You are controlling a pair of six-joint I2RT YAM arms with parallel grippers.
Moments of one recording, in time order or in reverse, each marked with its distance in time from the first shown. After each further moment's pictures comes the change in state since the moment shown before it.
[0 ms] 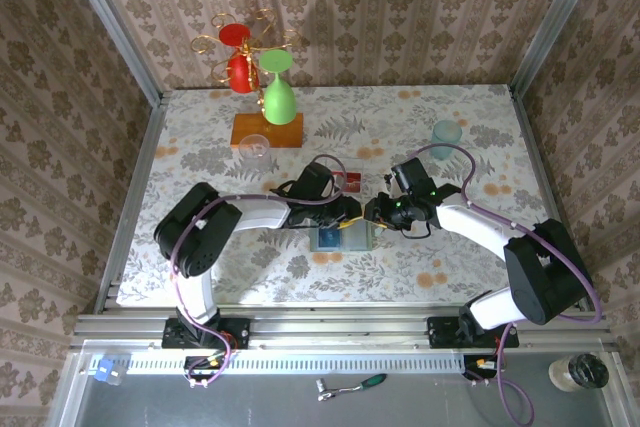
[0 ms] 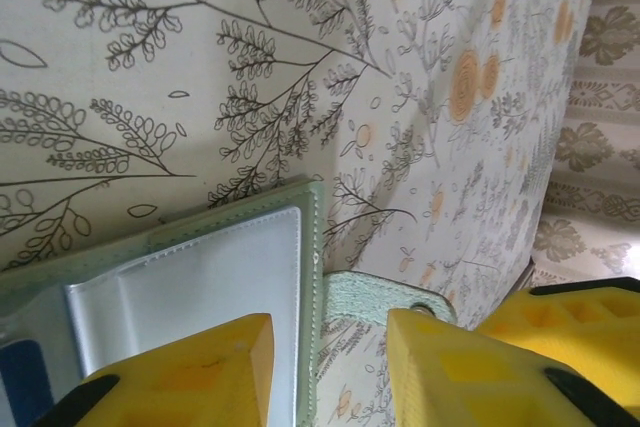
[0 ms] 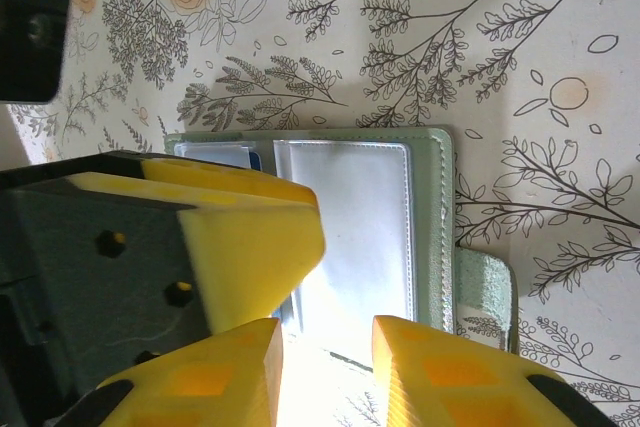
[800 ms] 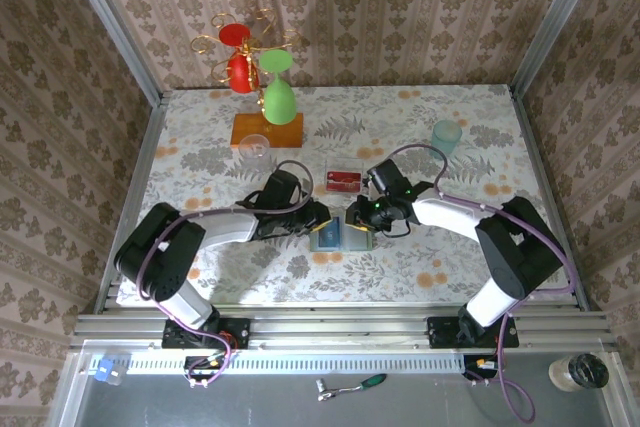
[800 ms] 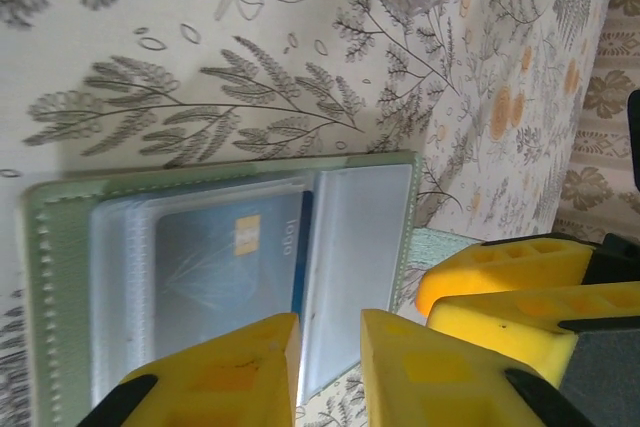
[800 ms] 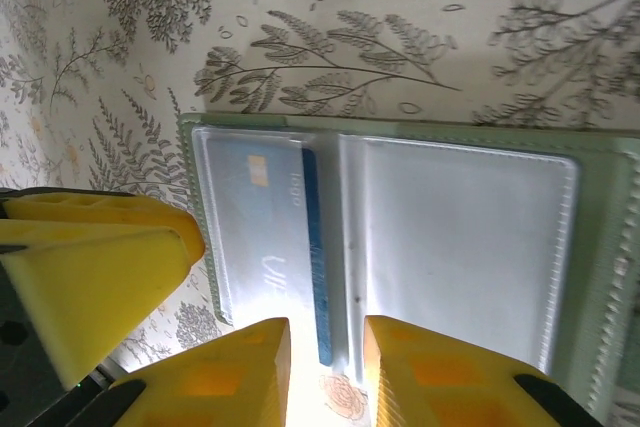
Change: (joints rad) left arm 0.115 -0.237 -0.249 -0.009 -0.034 0.020; right arm 0.118 0.180 0.087 0.072 -0.016 0.050
